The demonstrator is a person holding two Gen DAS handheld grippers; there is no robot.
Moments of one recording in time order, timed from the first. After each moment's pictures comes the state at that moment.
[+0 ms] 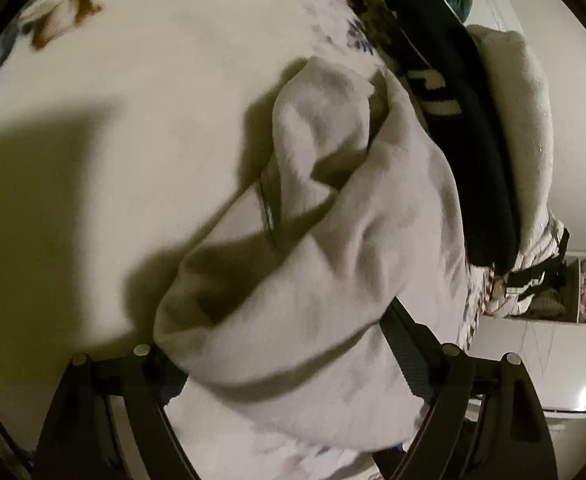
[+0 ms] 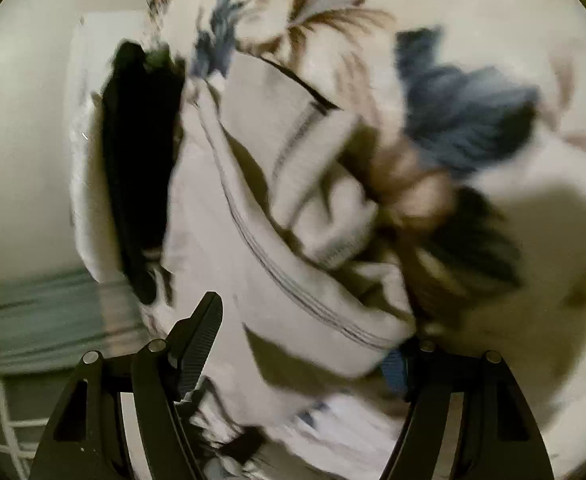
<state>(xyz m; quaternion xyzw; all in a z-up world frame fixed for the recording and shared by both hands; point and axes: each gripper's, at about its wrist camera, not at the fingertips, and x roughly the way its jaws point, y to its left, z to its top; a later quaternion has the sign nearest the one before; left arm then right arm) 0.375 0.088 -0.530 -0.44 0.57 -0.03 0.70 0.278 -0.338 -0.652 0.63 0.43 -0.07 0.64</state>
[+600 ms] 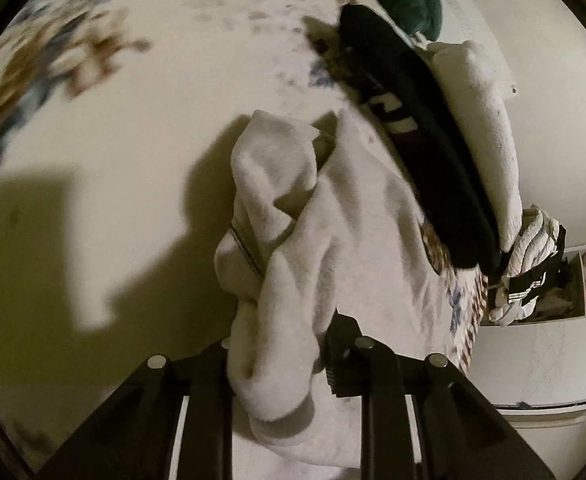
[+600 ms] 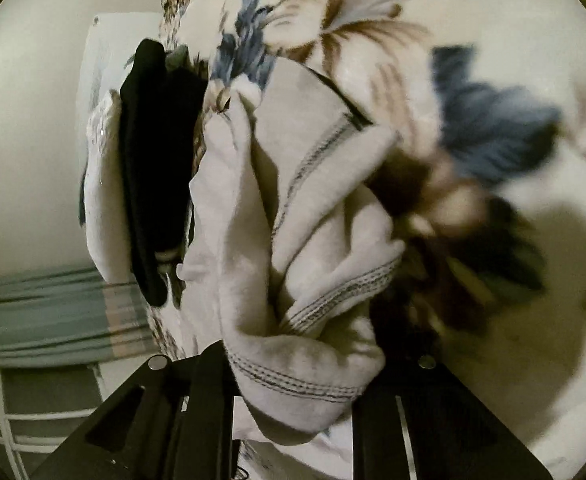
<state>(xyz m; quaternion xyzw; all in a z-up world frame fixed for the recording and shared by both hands) 0.348 0.083 -0.495 -0.41 0.53 -0.03 0.74 0.288 -0.340 -0.633 0.61 0.44 -0.07 0.66</state>
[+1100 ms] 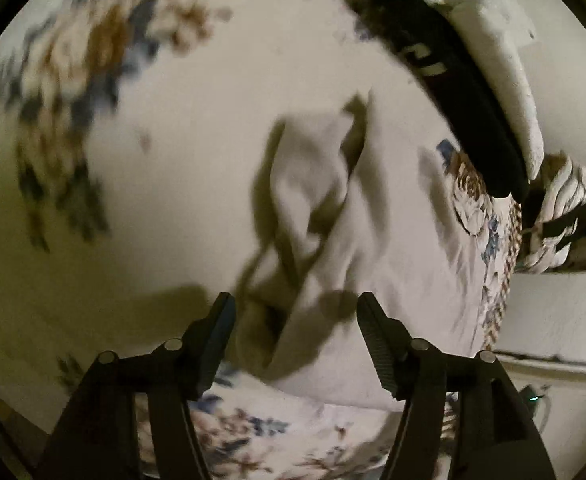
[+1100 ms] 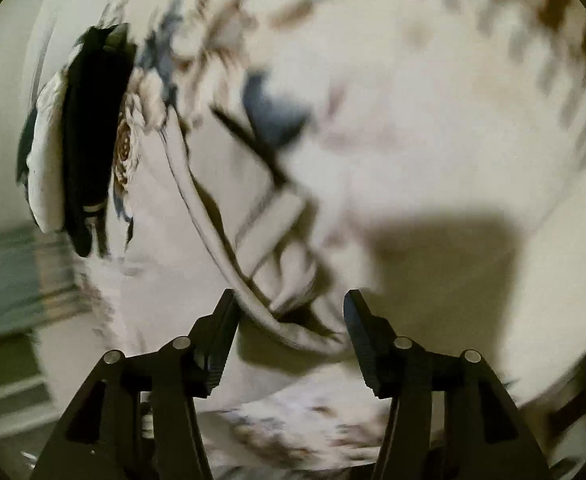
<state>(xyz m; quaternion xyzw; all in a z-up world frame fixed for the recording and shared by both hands) 0.304 0.114 -0.482 -0.31 0.61 -0.04 0.73 0.214 -0.396 -0.606 0.49 0.57 -0.11 0.65</state>
